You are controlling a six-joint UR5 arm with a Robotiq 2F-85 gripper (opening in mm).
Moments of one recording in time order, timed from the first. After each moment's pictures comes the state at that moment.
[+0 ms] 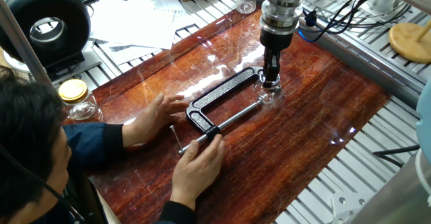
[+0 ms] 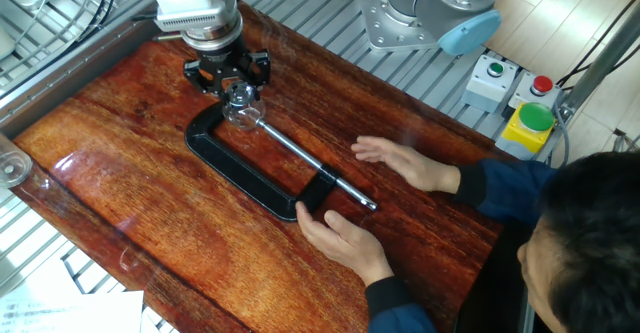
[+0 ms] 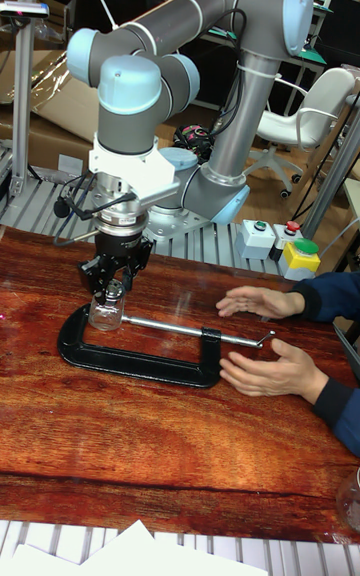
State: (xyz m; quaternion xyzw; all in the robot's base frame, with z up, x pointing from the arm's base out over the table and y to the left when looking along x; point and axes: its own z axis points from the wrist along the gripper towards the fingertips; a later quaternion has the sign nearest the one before) arm 0.461 -0.083 0.072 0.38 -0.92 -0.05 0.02
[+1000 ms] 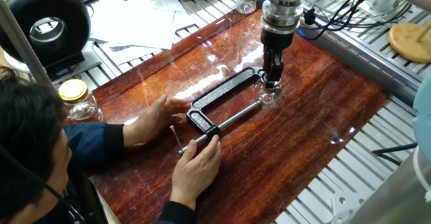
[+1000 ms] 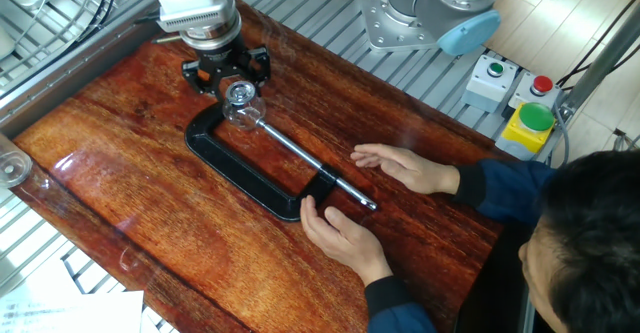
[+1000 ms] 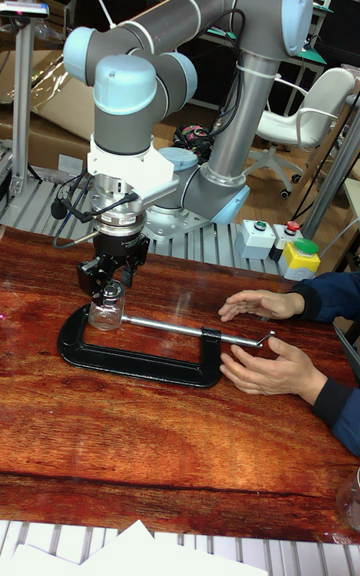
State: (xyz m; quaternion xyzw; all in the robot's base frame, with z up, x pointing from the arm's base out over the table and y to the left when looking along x) arm 0.461 -0.080 0.073 0.42 -0.91 -0.07 0.02
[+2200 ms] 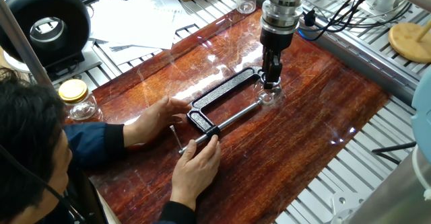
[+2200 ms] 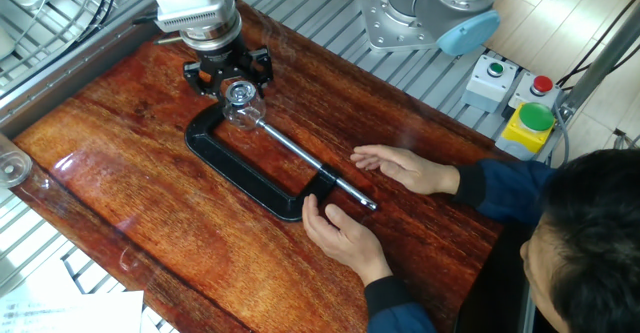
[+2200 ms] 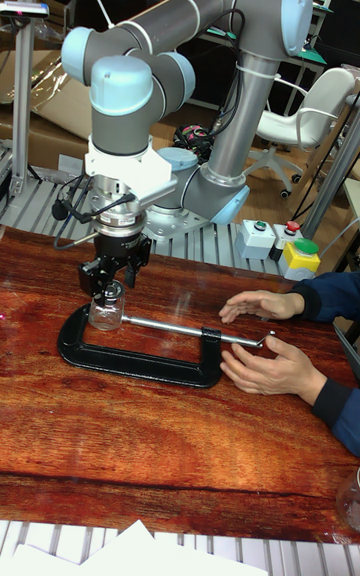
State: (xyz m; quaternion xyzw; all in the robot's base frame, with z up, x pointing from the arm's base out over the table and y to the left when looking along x) arm 0.460 -0.077 0.071 0.40 -0.91 -0.07 0.01
